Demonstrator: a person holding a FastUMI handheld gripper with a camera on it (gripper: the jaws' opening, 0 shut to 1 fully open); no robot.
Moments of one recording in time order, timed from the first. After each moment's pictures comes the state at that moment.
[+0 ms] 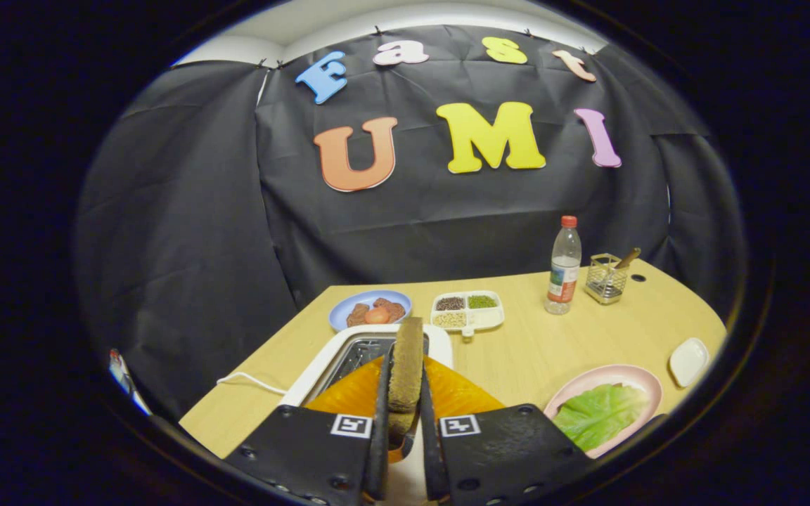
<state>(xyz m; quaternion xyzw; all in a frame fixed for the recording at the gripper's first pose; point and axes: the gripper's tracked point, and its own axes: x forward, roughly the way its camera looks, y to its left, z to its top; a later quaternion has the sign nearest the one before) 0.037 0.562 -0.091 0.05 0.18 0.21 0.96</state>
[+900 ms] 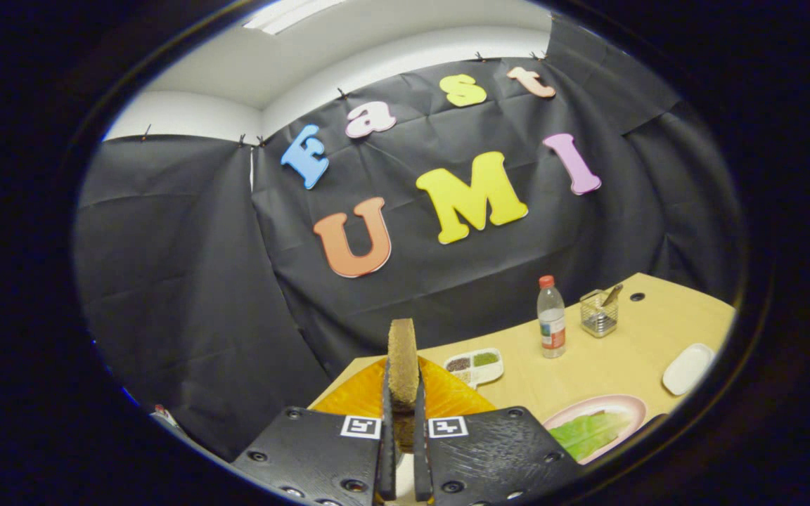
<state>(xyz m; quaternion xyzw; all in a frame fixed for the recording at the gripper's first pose) 0.023 0.478 0.033 0.15 0.06 0.22 0.96</state>
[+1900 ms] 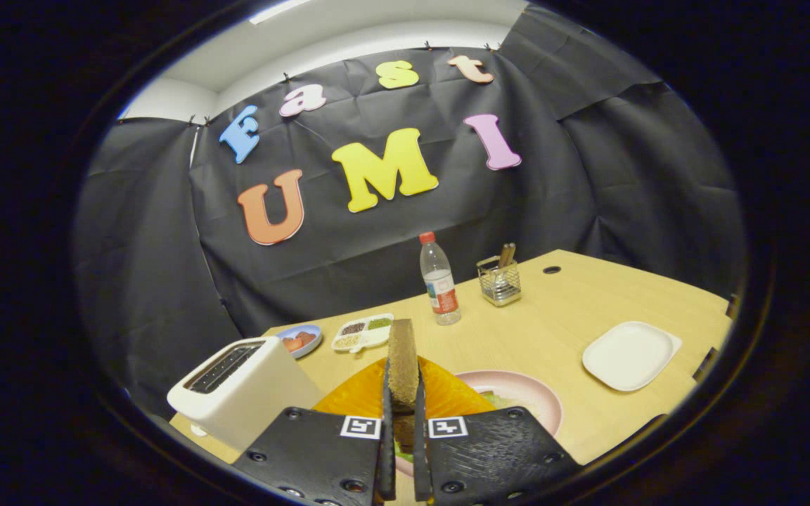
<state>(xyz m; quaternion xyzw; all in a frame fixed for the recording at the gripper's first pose) 0.046 0.347 -0.111 0.14 0.12 0.11 0.98</state>
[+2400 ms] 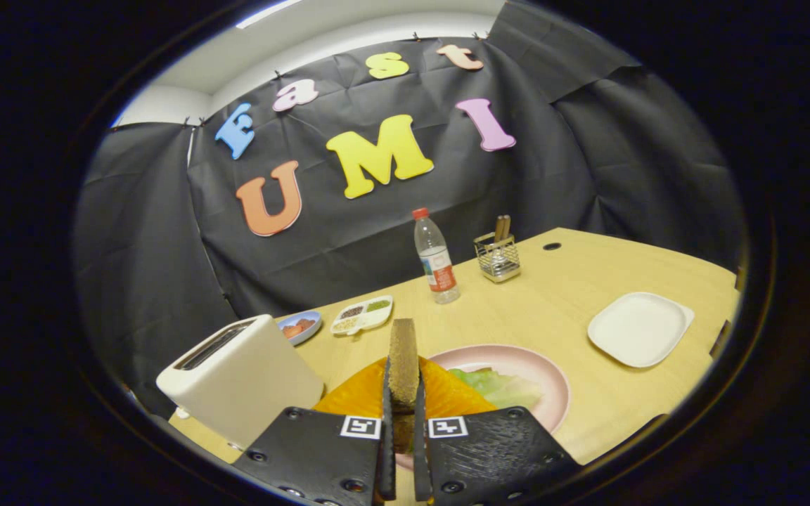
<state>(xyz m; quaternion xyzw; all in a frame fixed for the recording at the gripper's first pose) 0.043 0.332 -0.145 0.16 0.14 0.12 0.97</state>
